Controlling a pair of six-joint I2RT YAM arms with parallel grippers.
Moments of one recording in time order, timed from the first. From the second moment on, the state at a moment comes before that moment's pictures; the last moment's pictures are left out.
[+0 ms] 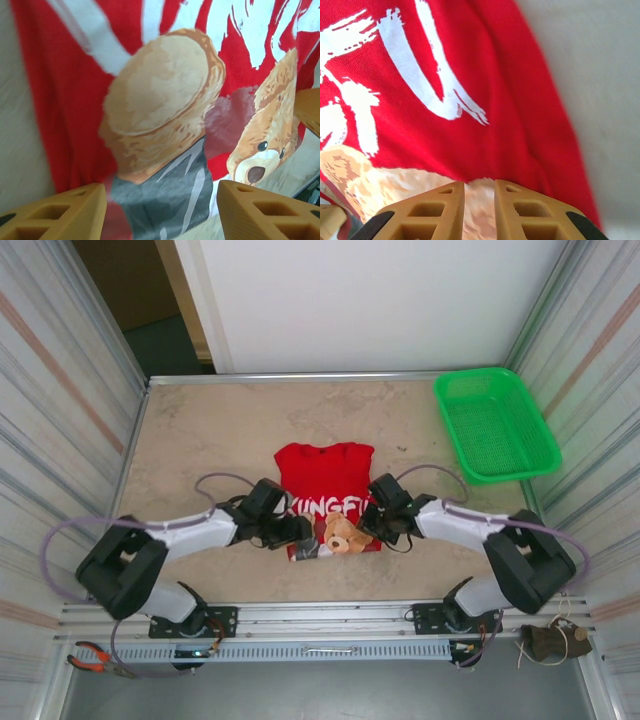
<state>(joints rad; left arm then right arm) -0.69 1.39 0.61 -0.25 0.36 -0.84 0.66 1.39 0.64 -0.36 -0.13 1.10</state>
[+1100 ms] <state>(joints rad) -0.23 2.04 1.42 -0.51 0.45 -0.41 0.33 2.05 1.42 -0.50 -0.29 0.59</state>
